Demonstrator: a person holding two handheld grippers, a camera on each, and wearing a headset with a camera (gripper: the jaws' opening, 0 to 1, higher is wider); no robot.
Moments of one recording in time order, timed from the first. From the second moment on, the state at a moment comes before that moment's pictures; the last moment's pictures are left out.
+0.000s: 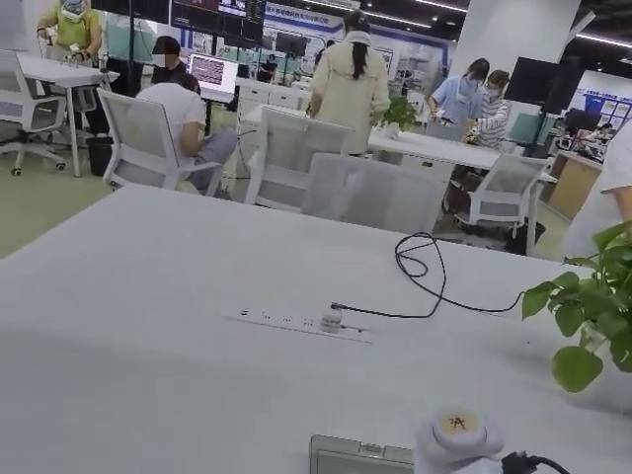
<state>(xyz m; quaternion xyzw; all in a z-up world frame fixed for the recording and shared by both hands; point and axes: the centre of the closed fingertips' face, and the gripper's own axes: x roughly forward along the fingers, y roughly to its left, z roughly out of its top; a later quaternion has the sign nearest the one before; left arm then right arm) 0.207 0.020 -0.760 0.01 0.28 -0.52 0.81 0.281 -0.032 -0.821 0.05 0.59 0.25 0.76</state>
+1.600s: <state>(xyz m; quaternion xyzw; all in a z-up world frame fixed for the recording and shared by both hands) 0.203 0.018 -0.740 0.01 0.28 -0.45 0.84 0.268 -0.130 -0.735 -0.02 0.45 0.44 0.78</state>
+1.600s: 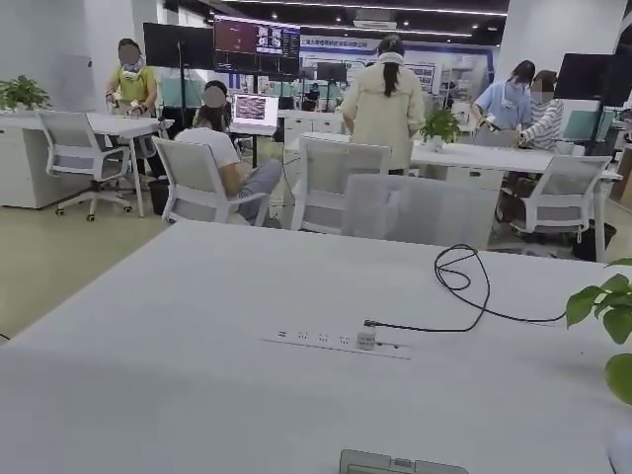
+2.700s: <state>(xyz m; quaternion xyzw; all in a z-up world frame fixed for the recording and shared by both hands) 0.204 0.024 -0.752 0.02 0.30 -0.45 0.84 0.247 -0.180 -0.846 -0.38 0.42 0.58 0.59</state>
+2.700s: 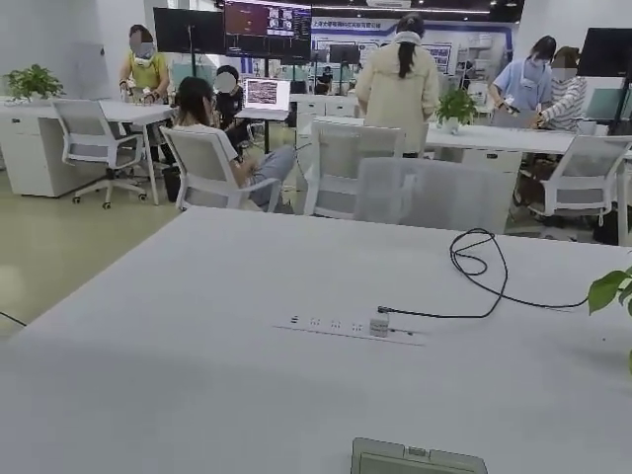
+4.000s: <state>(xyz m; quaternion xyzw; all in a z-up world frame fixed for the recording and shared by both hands) 0.205 0.026 -0.749 0.01 0.30 -0.45 0.84 0.255 -0.183 -0.851 -0.43 0.41 0.57 0.57</state>
